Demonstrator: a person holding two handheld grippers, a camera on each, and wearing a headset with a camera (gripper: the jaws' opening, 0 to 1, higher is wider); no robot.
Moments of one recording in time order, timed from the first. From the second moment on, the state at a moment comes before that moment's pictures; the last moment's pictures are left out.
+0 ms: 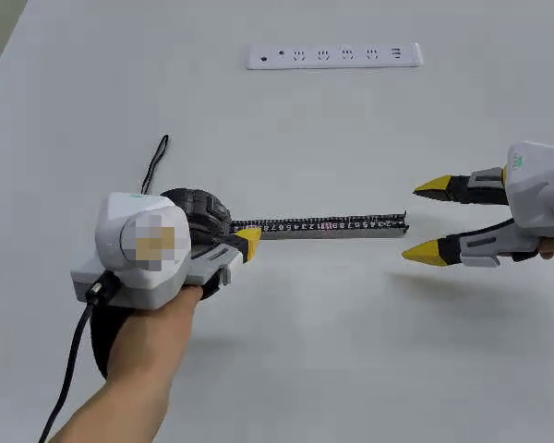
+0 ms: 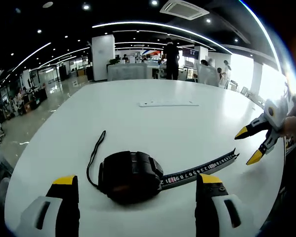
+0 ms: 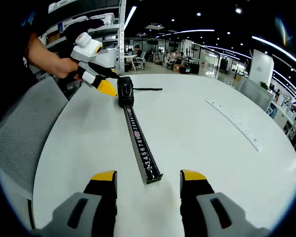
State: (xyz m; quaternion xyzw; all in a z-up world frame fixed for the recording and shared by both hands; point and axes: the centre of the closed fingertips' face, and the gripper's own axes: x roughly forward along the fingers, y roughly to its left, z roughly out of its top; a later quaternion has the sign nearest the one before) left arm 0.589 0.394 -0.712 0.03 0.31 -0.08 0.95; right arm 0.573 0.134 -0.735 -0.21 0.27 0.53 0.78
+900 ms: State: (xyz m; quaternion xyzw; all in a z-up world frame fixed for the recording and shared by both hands) left arm 0.610 0.398 -0.728 0.02 0.32 -0.05 0.94; right arm 0.585 0.133 -0.754 -0.24 0.28 0.57 0.73
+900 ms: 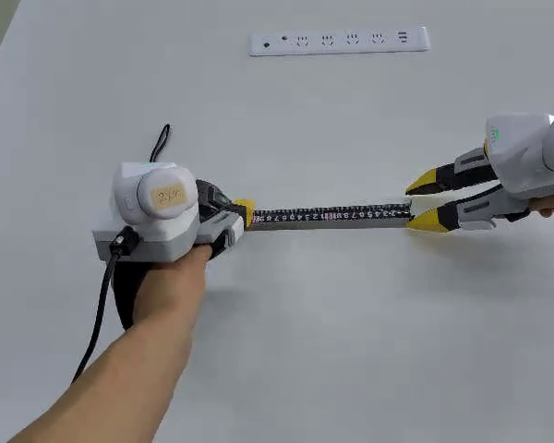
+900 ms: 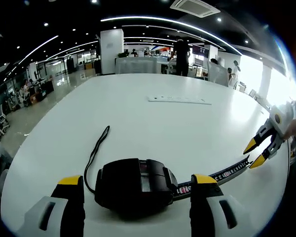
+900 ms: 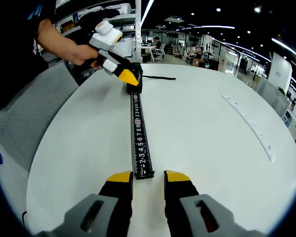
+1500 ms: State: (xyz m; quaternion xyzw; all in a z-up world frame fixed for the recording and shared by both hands) left arm 0.614 0.397 -0.743 0.01 0.34 -0.04 0.94; right arm 0.579 0.139 -0.762 -0.26 0.27 0.59 0.71
